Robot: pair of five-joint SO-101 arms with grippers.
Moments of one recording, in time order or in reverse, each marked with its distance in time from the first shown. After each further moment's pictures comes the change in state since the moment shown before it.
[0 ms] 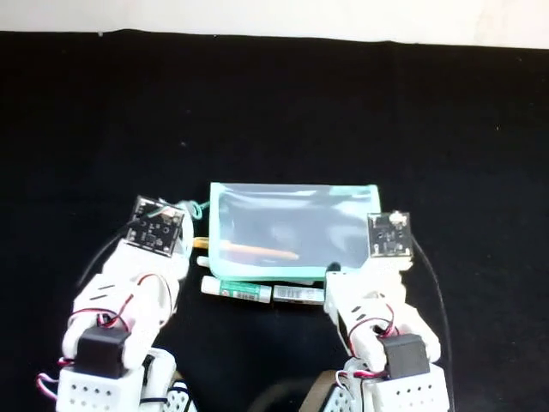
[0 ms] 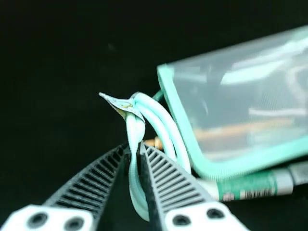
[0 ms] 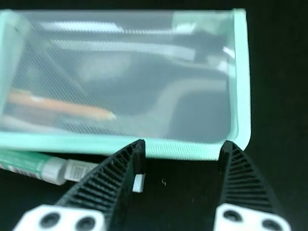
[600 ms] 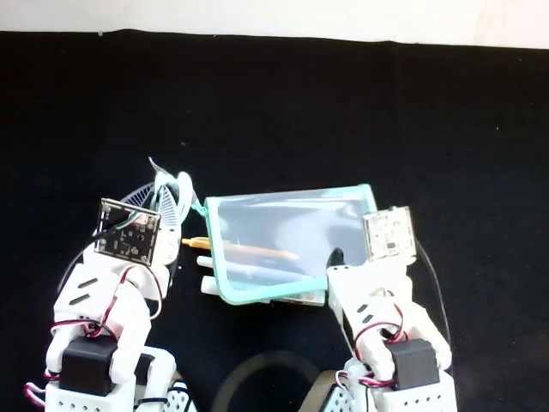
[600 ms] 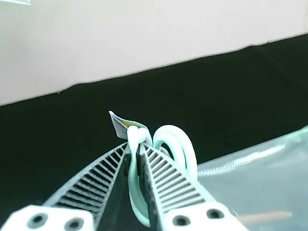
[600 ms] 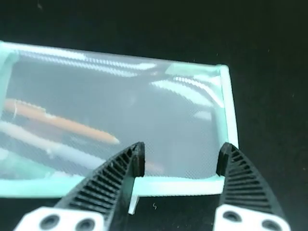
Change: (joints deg) left arm 0.1 0.0 -7.7 -12.7 0.1; right arm 0.0 0.1 -7.9 0.5 8.4
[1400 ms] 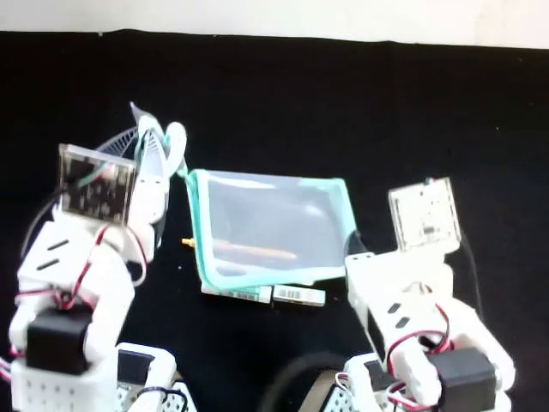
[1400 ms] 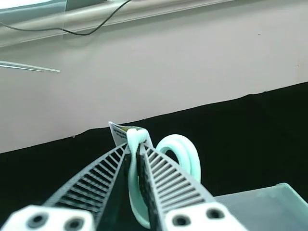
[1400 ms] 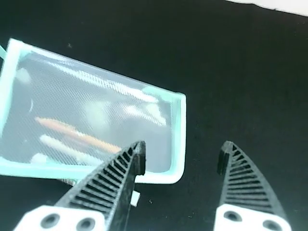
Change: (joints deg) left arm 0.1 25.3 -30.8 0.6 0.0; right arm 0.0 24.4 -42.9 18.2 3.7
